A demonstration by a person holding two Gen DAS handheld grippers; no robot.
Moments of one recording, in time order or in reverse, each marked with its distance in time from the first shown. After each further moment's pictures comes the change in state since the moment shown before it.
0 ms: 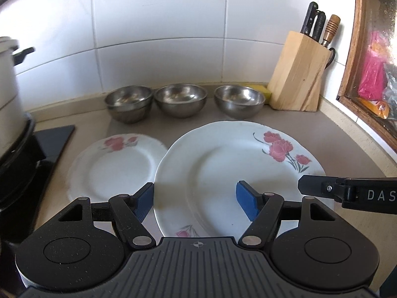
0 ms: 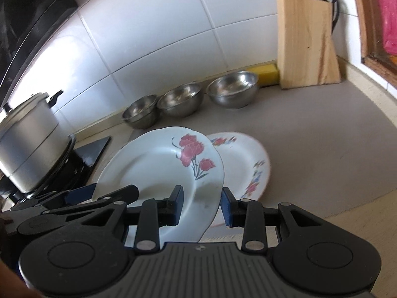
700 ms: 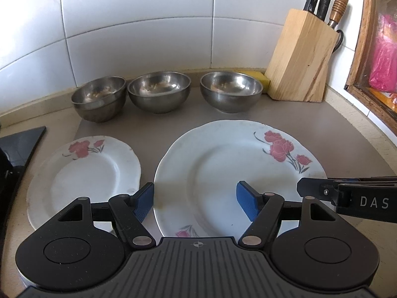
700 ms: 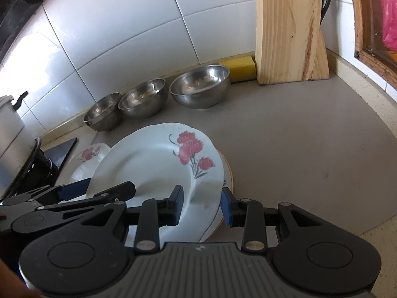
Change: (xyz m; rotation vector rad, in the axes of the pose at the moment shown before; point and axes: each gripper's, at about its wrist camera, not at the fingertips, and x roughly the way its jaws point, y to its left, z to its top) left arm 0.069 -0.022 0.017 0.016 0.062 -0.008; right arm 0.048 -0.039 0.024 0.006 0.061 -0.082
